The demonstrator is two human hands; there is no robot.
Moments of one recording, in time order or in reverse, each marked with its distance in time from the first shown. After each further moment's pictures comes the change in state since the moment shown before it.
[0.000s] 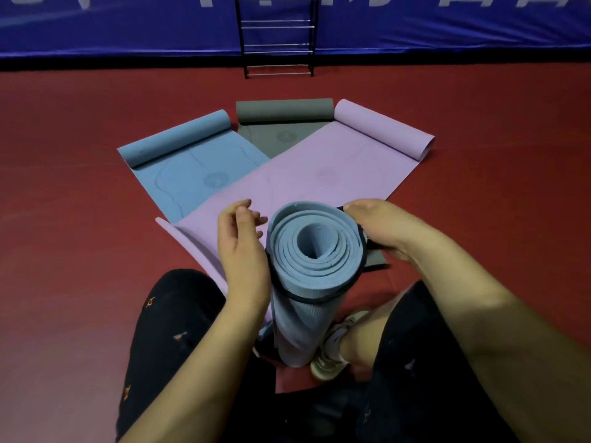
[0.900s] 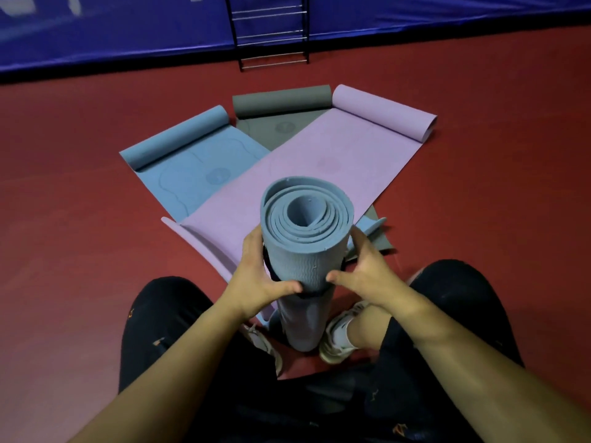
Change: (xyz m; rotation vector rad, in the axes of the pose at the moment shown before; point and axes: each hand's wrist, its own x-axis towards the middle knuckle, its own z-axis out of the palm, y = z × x) left_hand 0.010 -0.058 -0.047 0.482 -0.735 0.171; right_hand -0.012 0.117 0.042 -0.052 0.096 -0.407
